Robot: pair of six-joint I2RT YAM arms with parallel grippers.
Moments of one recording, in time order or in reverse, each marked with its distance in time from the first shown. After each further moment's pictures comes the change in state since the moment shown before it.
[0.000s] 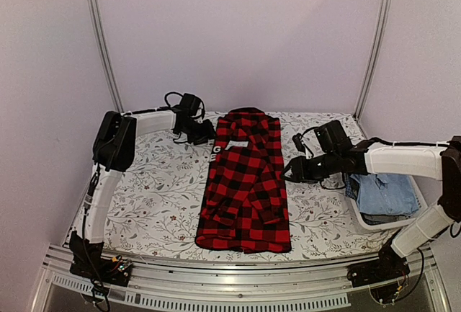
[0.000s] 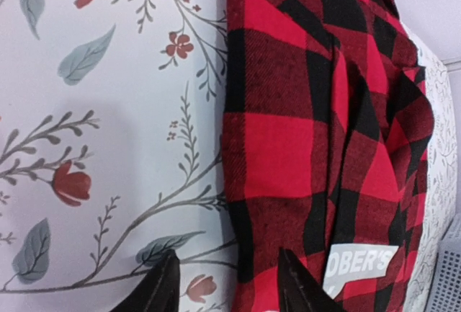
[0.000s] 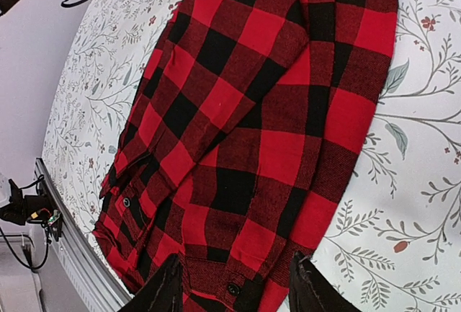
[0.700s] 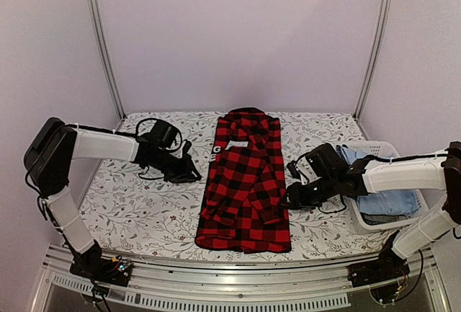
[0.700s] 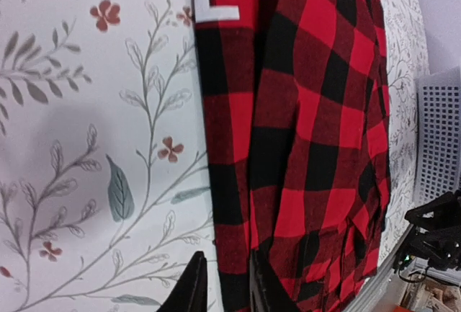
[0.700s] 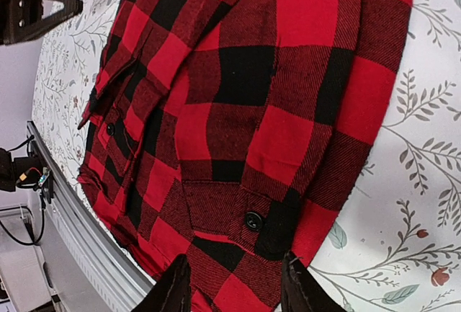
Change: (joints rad) left arm -0.087 -0.773 -1.028 0.153 0.128 -0.006; right arm 0.159 -0.043 -0.145 -0.008 0.024 0.136
